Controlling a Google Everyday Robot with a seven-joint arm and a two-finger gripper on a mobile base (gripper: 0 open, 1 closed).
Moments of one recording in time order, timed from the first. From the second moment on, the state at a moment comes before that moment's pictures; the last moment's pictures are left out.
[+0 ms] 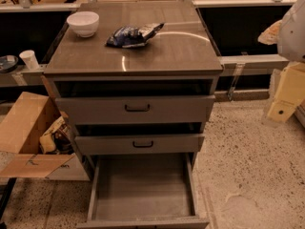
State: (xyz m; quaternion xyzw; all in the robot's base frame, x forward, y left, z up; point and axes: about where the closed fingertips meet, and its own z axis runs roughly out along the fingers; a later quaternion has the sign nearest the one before) arm 0.438 -0.217 0.976 -0.60 0.78 -0.03 0.16
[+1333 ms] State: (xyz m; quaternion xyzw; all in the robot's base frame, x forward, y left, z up) arm 0.653 -0.090 0.975 -0.63 0.73 0.05 0.27
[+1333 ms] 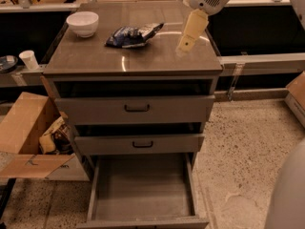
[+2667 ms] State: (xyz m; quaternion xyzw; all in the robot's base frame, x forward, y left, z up) arm 0.785 -0.055 0.915 -0.59 0.73 0.02 0.34
